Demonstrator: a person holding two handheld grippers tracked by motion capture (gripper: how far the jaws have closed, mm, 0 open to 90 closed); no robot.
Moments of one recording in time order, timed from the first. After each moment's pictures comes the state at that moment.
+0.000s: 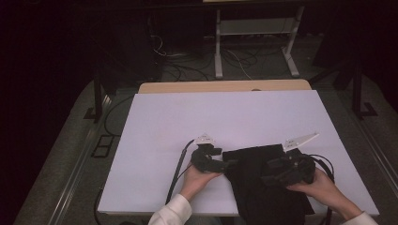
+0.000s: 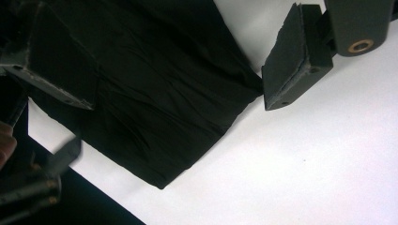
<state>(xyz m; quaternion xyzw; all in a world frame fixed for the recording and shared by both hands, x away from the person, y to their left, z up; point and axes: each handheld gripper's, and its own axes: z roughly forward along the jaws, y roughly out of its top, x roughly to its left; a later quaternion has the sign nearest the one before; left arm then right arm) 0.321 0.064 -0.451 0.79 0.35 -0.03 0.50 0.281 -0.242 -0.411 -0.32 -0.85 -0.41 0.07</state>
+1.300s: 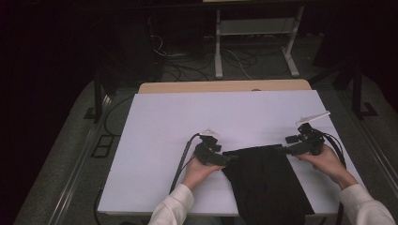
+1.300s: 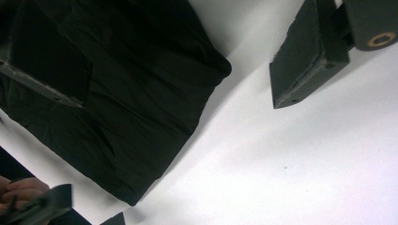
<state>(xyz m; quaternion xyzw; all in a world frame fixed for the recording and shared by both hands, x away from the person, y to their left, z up) 0.350 0.054 -0.459 0.81 0.36 -0.05 0.46 0.368 -0.306 -0.439 -0.42 -0.82 -0.39 0.02</state>
